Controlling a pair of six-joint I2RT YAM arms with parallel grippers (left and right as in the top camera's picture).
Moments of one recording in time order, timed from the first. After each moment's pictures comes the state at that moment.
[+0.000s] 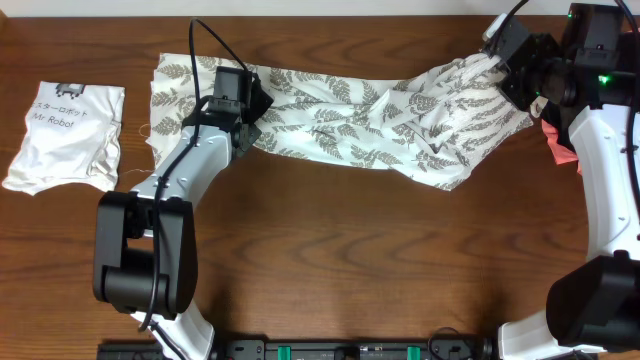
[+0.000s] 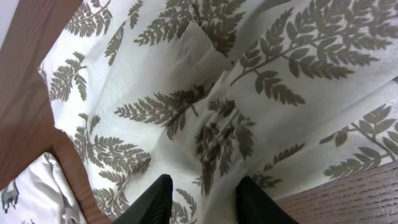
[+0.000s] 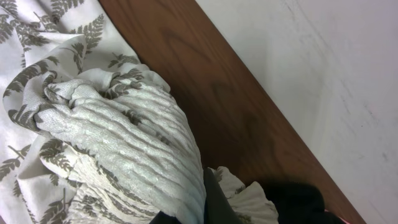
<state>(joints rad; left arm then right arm) -0.17 1.86 1.22 -0.40 -0.27 0.59 -0.11 1.70 1.58 -0.70 -0.30 -0.89</state>
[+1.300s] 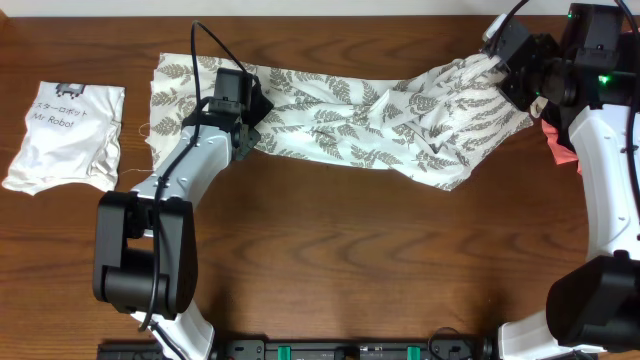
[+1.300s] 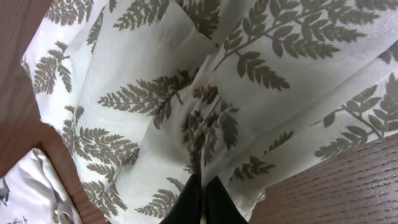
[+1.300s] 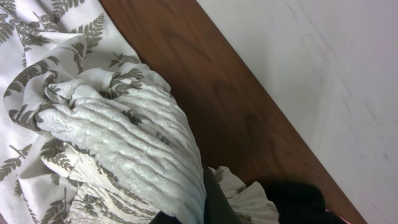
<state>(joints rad) -0.17 1.86 1.22 -0.45 -0.27 0.60 -0.11 1.70 1.58 -0.70 -0.30 -0.89</state>
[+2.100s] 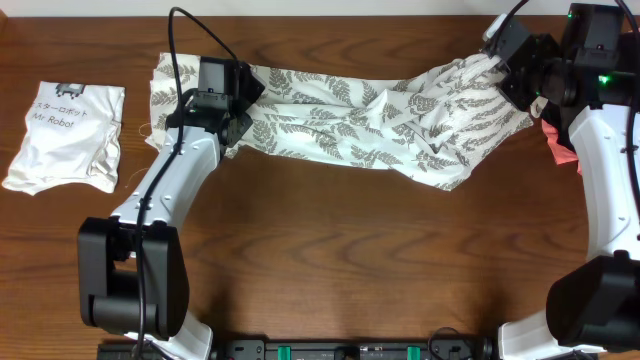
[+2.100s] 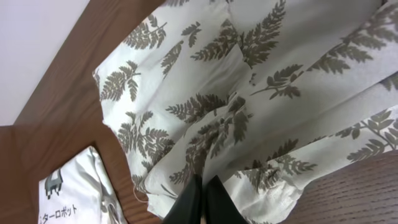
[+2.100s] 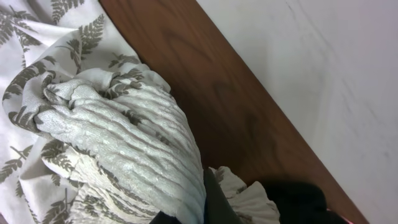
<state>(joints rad) -0.15 1.75 1.24 -0.44 -0.27 0.61 -0.11 1.70 1.58 -0.70 -0.30 -0.87</state>
